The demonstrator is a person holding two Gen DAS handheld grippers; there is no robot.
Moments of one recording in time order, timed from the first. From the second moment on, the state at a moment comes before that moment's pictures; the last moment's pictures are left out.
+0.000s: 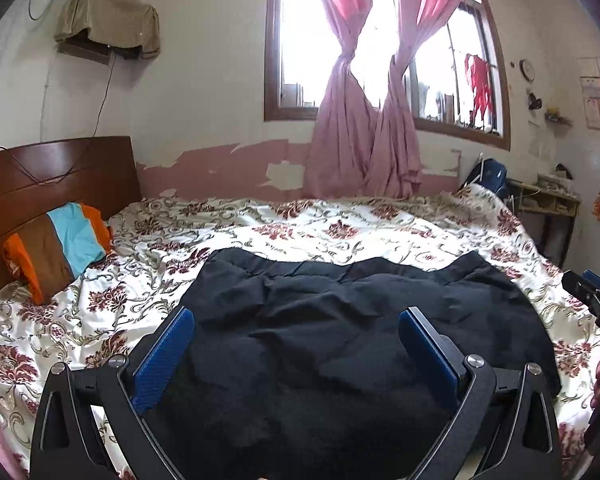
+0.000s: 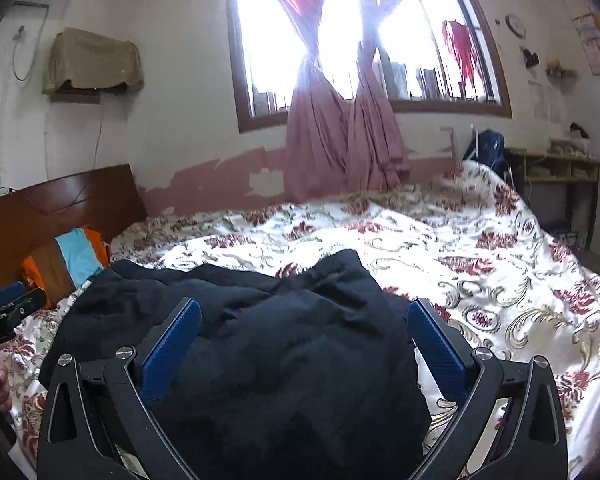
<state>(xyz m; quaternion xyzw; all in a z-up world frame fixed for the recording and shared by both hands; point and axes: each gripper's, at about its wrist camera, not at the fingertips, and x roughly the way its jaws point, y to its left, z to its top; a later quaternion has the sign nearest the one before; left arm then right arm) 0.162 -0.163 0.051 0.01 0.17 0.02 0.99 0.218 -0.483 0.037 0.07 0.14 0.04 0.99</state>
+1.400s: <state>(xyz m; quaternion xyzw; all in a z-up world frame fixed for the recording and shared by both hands) 0.054 -0.139 0.050 -0.01 0.13 0.06 0.99 0.103 -0.398 0.062 0.00 0.08 0.06 0.99</state>
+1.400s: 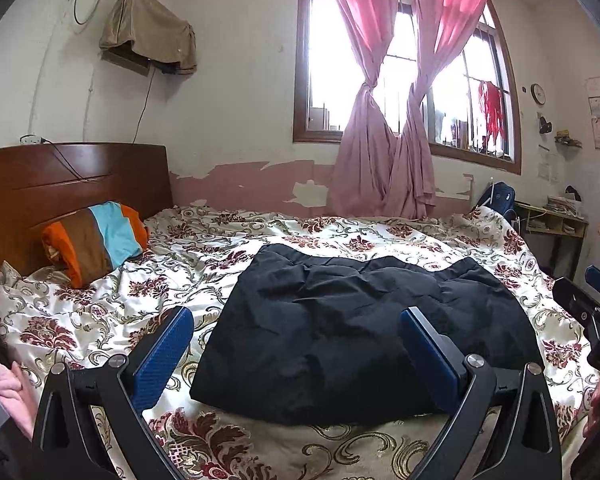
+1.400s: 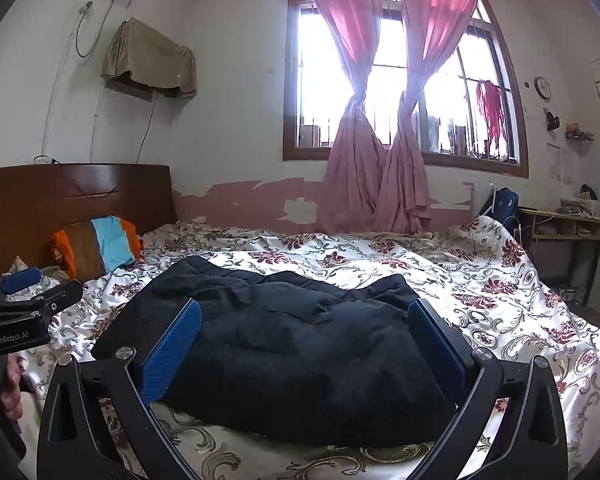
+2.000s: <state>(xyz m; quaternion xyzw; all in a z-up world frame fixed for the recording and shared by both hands) 0.034 -0.142 0.022 0.02 0.15 0.06 0.99 0.080 -0.389 0.033 0.00 0.08 0.05 1.00</state>
